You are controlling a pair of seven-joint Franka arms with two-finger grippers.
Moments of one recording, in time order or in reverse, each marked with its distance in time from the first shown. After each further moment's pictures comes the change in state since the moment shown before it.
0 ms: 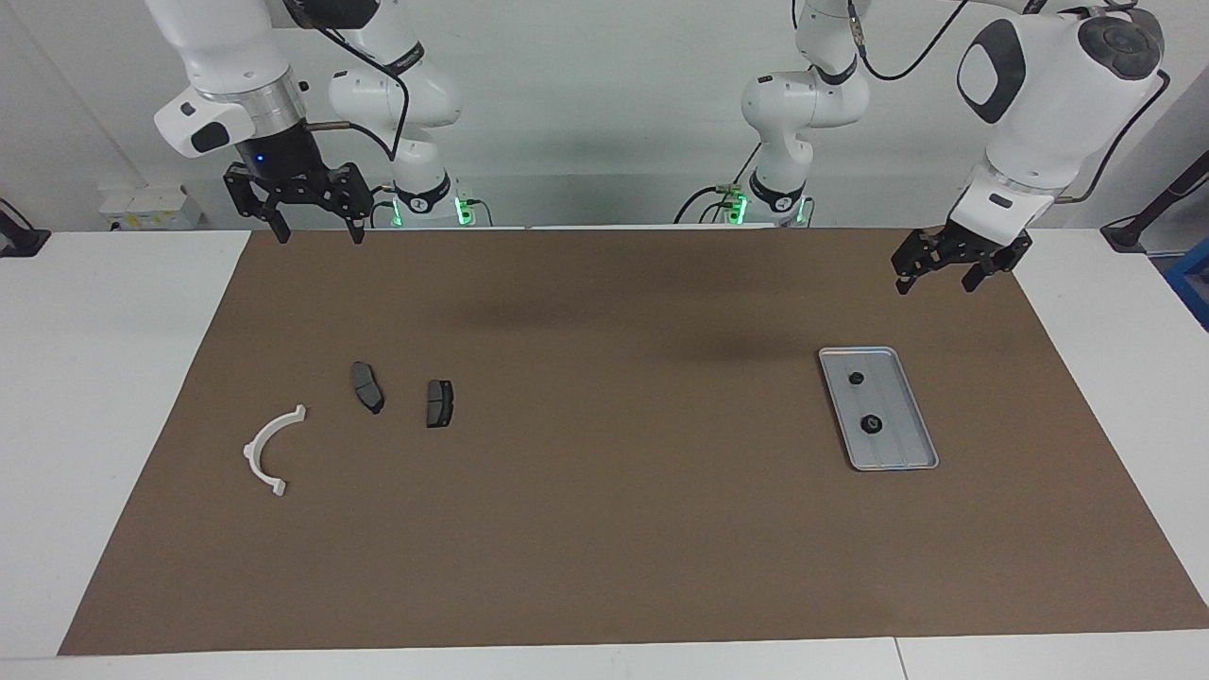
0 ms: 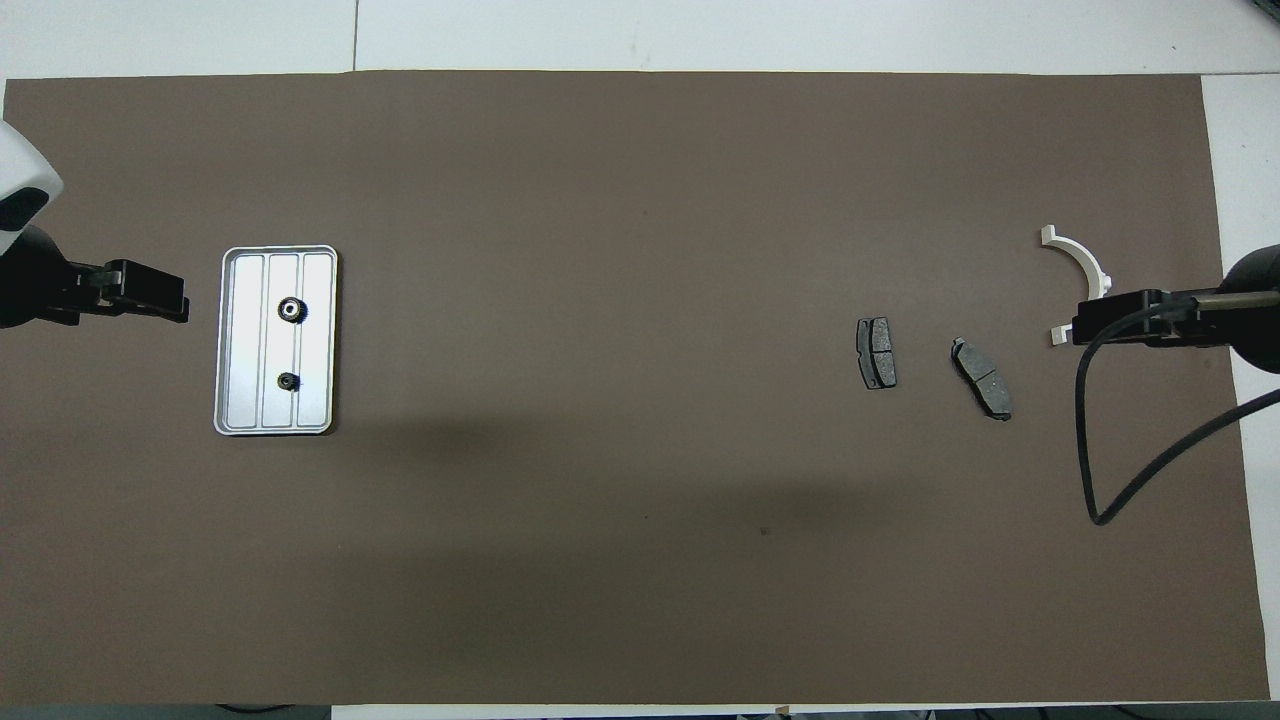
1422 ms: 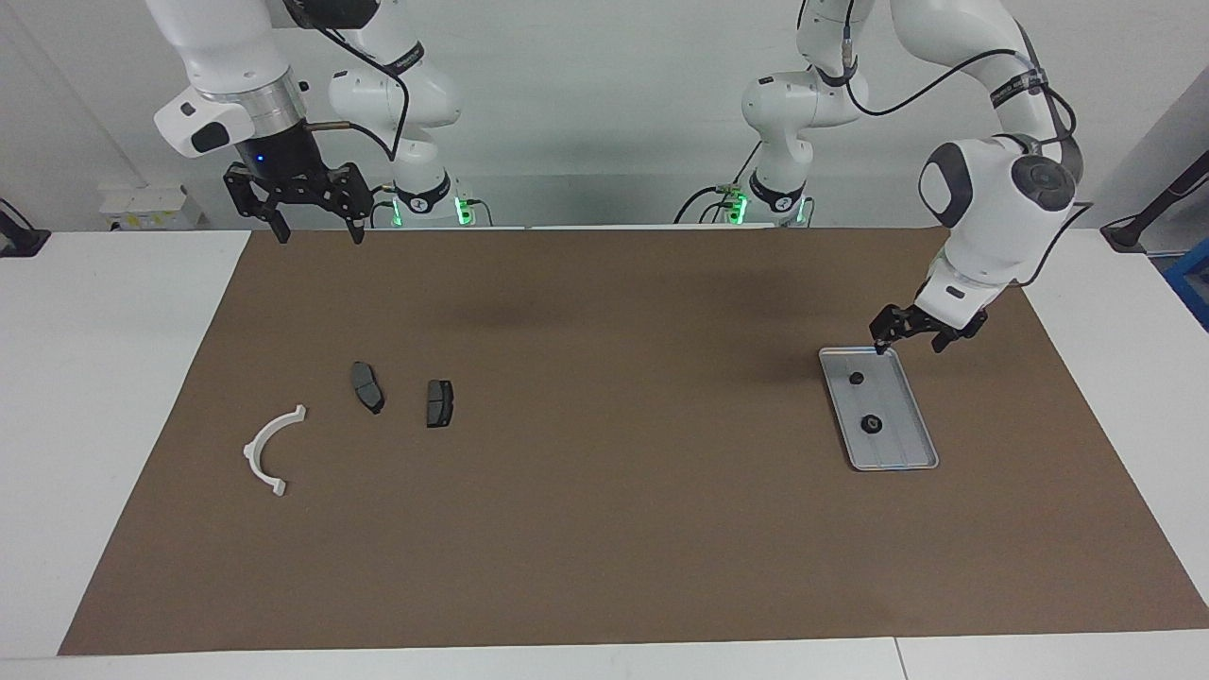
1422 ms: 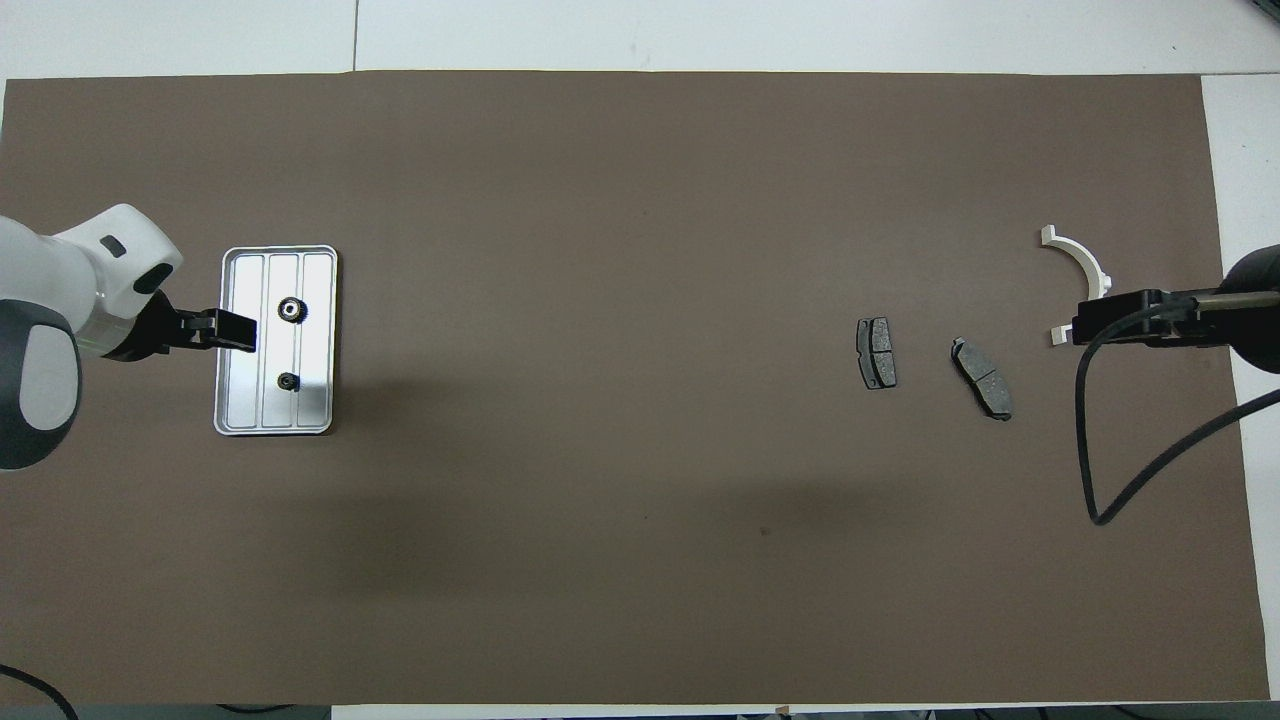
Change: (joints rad) left arm 0.049 0.050 0.001 -0.378 0.000 0.409 0.055; right arm 0.000 0.000 0.000 0.000 0.000 0.000 0.000
